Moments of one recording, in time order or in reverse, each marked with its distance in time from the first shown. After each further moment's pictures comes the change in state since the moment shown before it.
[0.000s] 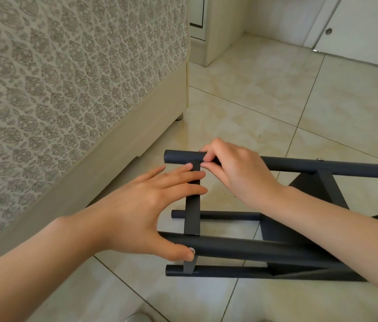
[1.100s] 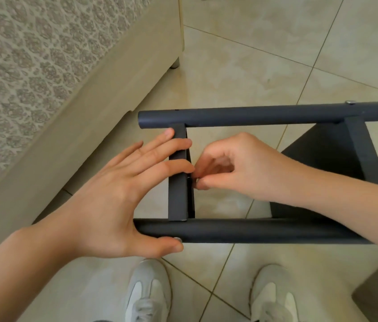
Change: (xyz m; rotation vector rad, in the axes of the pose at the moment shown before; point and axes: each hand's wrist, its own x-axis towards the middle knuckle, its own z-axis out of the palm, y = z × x) left_hand -0.037 0.017 0.037 -0.044 0.114 0.007; right_hand -0.050 -0.026 0.003 0.756 -0.479 0.344
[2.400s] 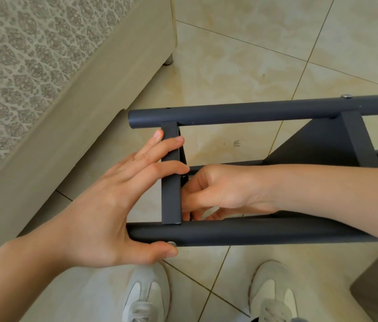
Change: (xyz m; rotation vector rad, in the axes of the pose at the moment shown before) left_hand -0.006 0.001 0.008 -0.150 -0.013 -0.011; right_hand 0.006 -0.003 0.031 0.381 -0.410 0.514
